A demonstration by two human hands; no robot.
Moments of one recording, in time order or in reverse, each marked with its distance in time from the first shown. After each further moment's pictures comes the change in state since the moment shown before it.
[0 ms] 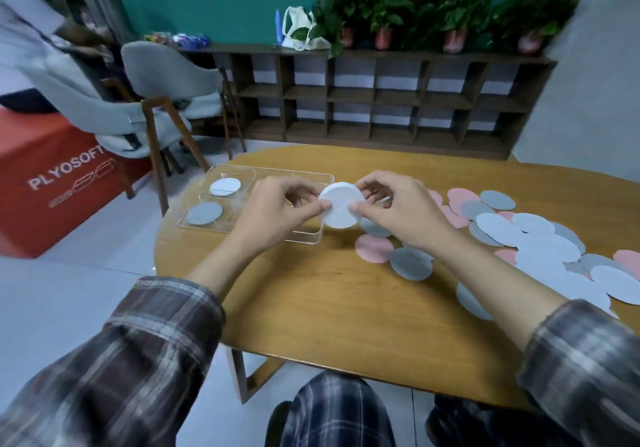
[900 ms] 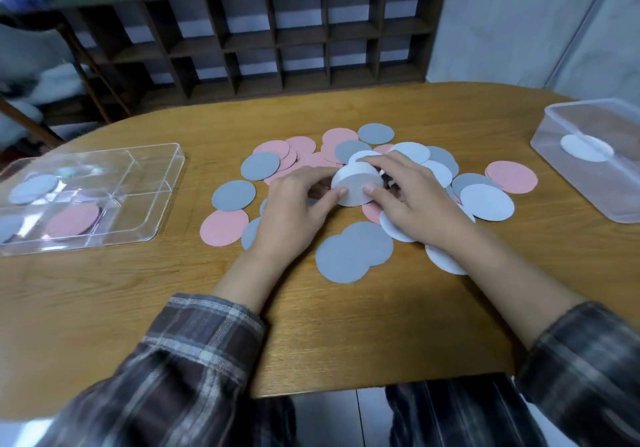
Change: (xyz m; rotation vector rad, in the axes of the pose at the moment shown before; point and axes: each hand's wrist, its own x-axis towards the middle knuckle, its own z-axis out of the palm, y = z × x) left_hand 0.023 0.082 0.257 -0.031 -0.093 0.188; right_hand -0.112 0.168 -0.140 -0.224 0.080 0.121
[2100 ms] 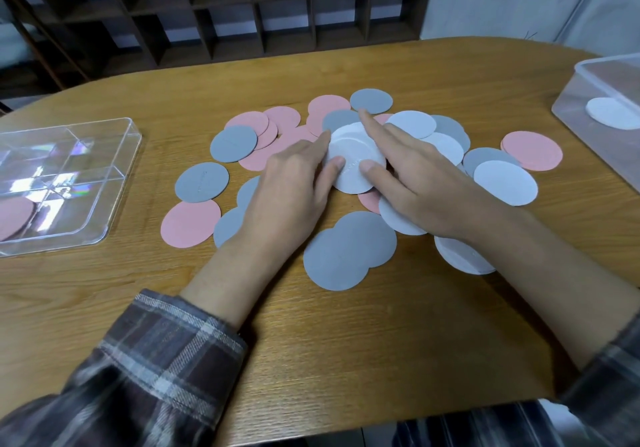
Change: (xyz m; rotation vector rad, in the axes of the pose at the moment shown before) left_hand 0.019 -0.017 0.023 0.244 -0.108 0.038; right_hand 0.007 -0.003 -0.007 -0.115 -0.188 0.084
